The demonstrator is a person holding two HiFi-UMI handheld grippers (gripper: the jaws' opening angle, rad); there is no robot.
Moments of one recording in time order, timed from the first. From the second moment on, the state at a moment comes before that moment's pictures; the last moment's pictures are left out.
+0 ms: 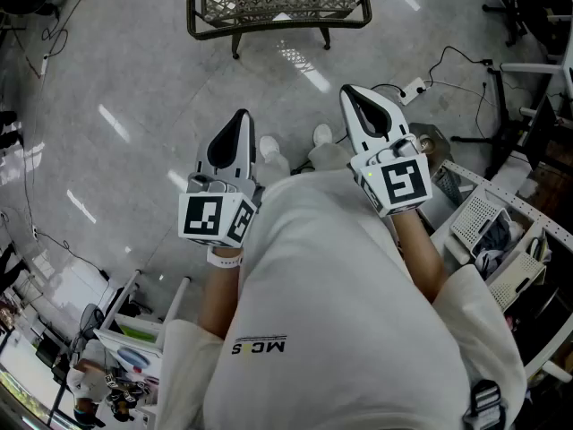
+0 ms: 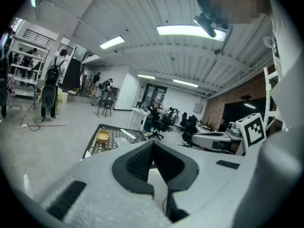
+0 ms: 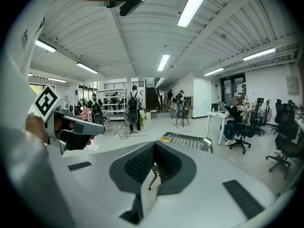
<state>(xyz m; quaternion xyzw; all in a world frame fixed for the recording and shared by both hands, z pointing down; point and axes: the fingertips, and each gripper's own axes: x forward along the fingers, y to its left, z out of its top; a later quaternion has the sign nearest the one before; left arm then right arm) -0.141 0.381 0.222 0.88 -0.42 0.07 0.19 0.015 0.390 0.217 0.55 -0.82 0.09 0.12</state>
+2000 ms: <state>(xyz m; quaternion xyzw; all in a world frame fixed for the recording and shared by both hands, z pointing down) -0.109 0.047 0.233 0.87 -0.45 0.09 0.20 0.072 0.041 0.251 0.54 -0.81 0.20 0.07</state>
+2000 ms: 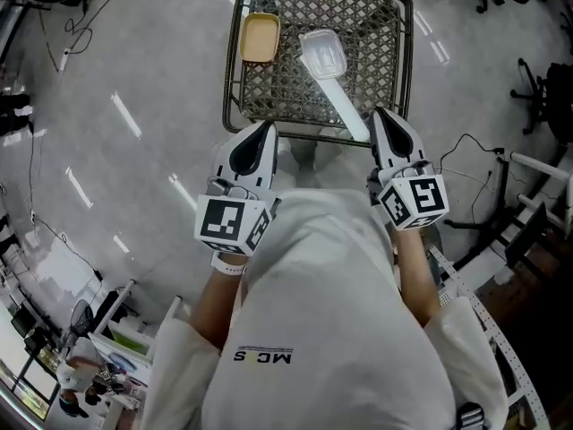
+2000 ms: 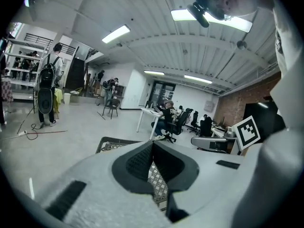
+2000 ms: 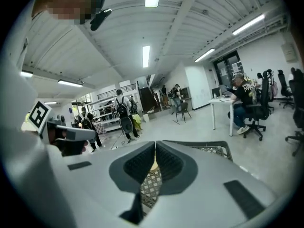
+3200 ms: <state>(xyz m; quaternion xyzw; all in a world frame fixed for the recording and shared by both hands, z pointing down) -0.055 -0.022 0.380 0.83 -0.47 0.17 0.27 0.079 -0.095 0.441 0.48 -0.82 0.24 0.19</state>
